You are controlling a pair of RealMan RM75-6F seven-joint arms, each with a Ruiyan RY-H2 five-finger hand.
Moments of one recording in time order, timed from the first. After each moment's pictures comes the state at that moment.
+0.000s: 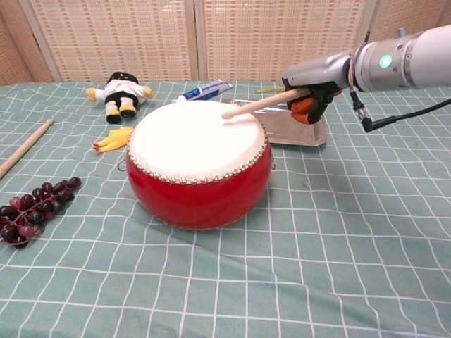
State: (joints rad) left arm -0.08 -1.20 -0.01 -1.44 1.52 1.48 -0.01; right arm 1.14 -1.36 0.06 -1.40 -0.82 0.61 -0.40
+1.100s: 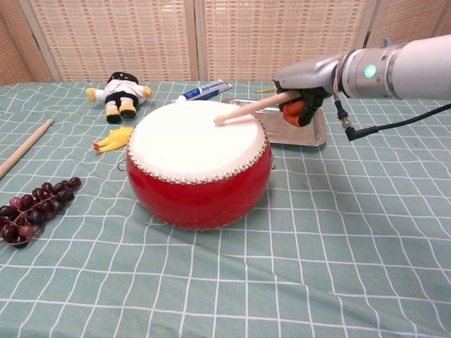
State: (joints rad) left arm -0.07 -1.21 -0.01 -1.43 1.51 1.48 -0.02; right arm 1.15 -1.40 0.07 -1.44 -0.74 0.72 -0.44
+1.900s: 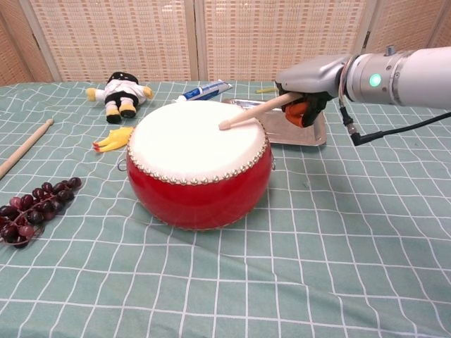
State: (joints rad) left arm -0.07 -1.21 -0.01 -1.43 1.51 1.48 -0.02; right arm 1.10 -1.44 0.08 -1.38 -0.86 0.74 -0.49
